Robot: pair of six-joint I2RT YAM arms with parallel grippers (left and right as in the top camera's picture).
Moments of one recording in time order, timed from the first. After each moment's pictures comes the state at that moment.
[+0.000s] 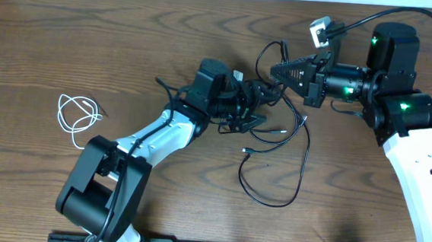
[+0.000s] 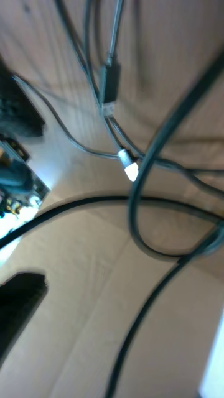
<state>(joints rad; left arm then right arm) -0.48 1.77 0.96 0.21 0.79 -1.50 0.18 1.40 1.32 -0.47 -1.03 0.13</state>
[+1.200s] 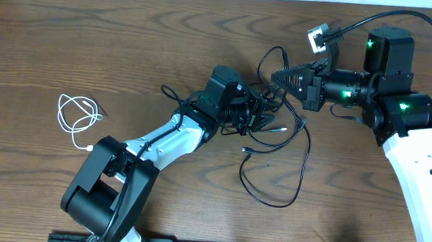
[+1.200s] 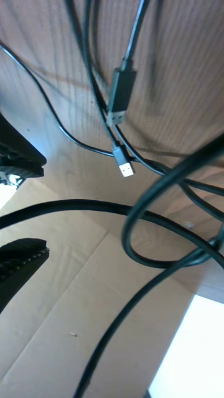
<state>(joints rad) -0.54 1.78 0.96 0.21 0.65 -1.70 0.18 1.40 1.32 -0.58 -0.99 0.13</state>
